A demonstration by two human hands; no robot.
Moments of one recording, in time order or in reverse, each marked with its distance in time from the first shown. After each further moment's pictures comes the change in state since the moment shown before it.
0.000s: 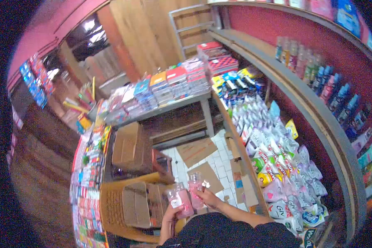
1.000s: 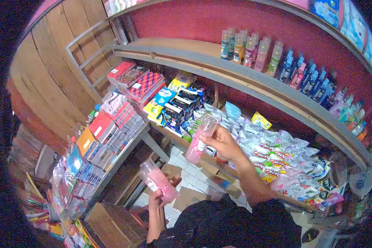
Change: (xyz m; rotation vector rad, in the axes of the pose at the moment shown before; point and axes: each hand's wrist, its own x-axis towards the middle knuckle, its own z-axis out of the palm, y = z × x) left_hand 0.395 0.218 0.099 -0.239 -0.892 -0.169; right_hand 0.161 -0.318 -0.107 -0.352 0.774 -0.677
